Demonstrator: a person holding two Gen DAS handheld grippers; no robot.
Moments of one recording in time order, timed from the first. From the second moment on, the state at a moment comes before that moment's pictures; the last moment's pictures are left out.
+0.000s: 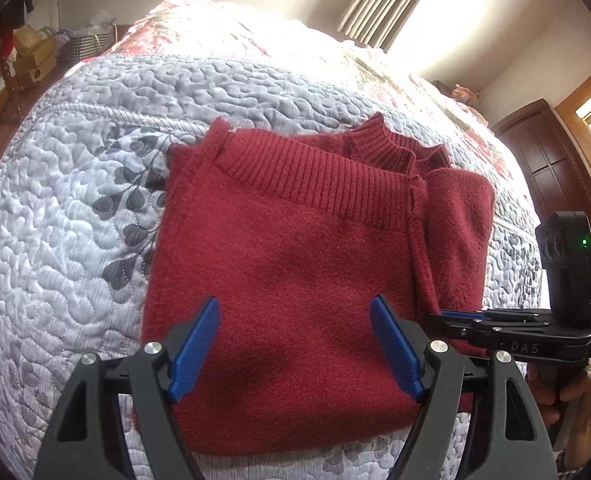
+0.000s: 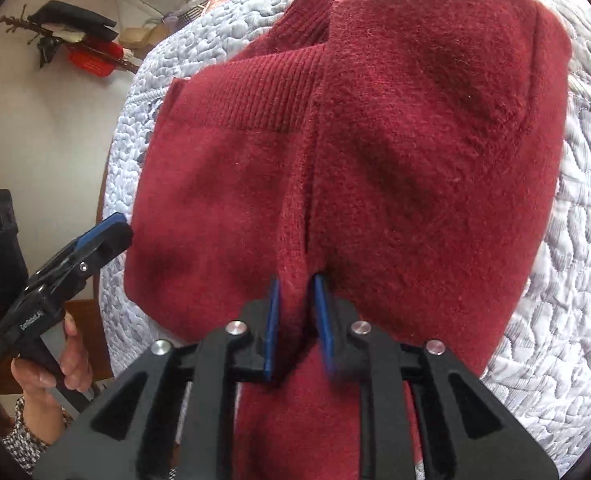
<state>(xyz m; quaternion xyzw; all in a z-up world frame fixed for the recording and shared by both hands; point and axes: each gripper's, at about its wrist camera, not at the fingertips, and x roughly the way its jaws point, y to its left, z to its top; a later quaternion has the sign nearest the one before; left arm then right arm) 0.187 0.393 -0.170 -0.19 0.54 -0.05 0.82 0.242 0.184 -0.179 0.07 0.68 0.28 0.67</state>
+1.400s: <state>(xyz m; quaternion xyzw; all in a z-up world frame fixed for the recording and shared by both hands) 0.237 0.268 -0.190 -0.25 0.54 -0.19 0.78 0.185 0.036 -0.205 0.10 0.67 0.15 0.72</state>
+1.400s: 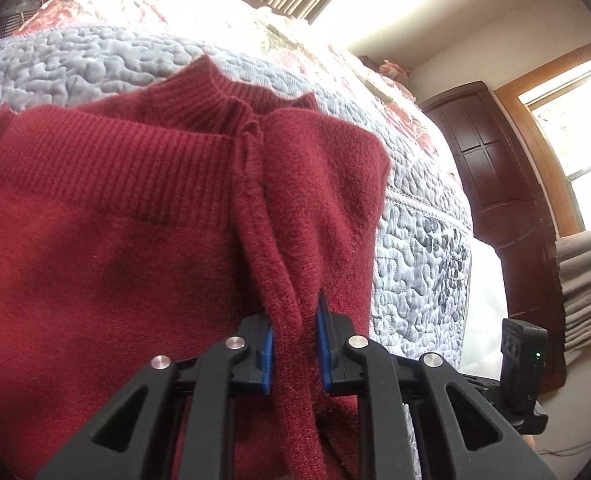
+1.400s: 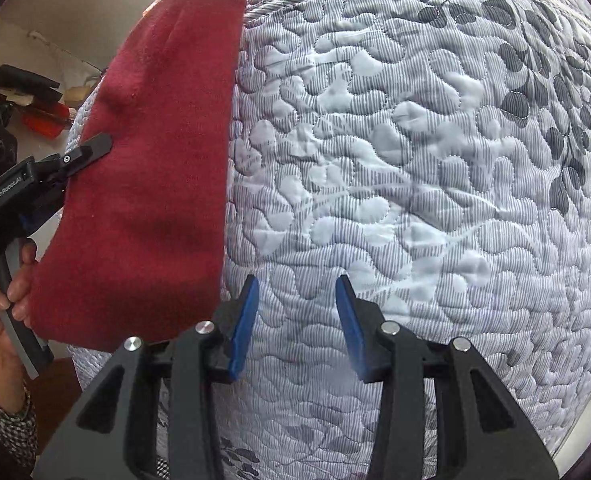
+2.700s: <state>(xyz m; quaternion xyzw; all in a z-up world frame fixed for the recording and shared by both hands) 0.188 0.479 -0.216 -0.24 0.53 -0.03 0.81 0.178 0.285 -0.212 0.02 0.67 0.22 0.71</state>
